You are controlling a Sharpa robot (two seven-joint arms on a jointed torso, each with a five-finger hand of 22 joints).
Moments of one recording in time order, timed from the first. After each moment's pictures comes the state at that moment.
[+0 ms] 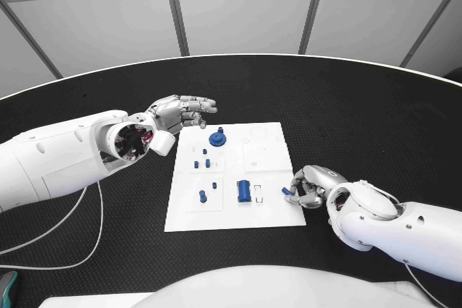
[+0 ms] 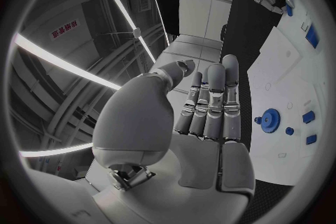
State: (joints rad) left arm 1.21 -0.86 -0.06 1.39 0.09 0.04 0.11; left_hand 1.33 -0.16 0.52 -0.02 0.33 0.88 0.20 0.29 0.38 1.00 0.13 0.34 0.14 1.07 0.05 1.16 0.39 0.17 1.00 0.13 0.95 0.56; right arm 0.94 -0.89 -0.10 1.69 -1.54 -0.39 -0.57; right_hand 1.33 -0.21 0.35 0.22 0.21 0.97 0.08 0.41 0.76 1.47 0.00 1.39 1.31 1.46 -0.07 1.54 1.31 0.02 1.47 0.03 1.50 1.31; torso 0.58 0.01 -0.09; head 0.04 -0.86
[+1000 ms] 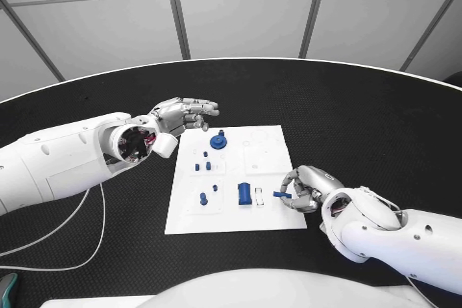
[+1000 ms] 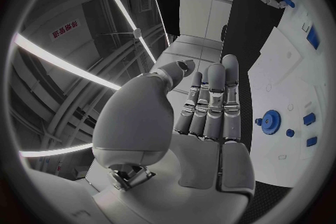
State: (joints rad) left arm 1.21 -0.86 -0.06 1.39 0.09 0.04 0.11; left_hand 1.33 -0.16 0.52 -0.02 0.33 0.88 0.20 0.29 0.38 1.00 0.13 0.34 0.14 1.07 0.05 1.16 0.39 0.17 1.00 0.13 0.94 0.56; right arm 0.95 -0.90 -0.09 1.81 -1.50 -0.50 -0.58; right_hand 1.33 -0.18 0.53 0.13 0.37 0.98 0.06 0.42 0.65 1.47 -0.01 1.41 1.31 1.47 -0.08 1.55 1.31 0.02 1.46 0.03 1.52 1.31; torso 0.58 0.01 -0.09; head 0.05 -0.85
